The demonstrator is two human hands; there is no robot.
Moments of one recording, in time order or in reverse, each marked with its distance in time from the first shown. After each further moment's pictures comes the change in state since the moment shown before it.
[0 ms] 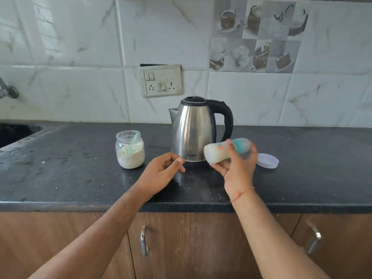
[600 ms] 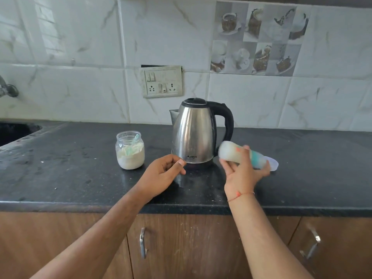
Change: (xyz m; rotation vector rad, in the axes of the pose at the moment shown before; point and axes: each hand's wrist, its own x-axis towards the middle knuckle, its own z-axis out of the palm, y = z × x) left_hand 0.001 -0.004 0.000 0.014 -0.009 0.021; right_hand 0.006 0.000 -0.003 0.148 0.100 -0.060
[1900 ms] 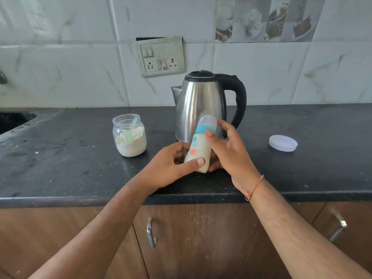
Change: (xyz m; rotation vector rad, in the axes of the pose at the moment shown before) left_hand 0.004 -0.008 -0.002 -0.003 -0.219 -0.033; right_hand -0.012 0.017 0.010 -0.792 -0.610 0.053
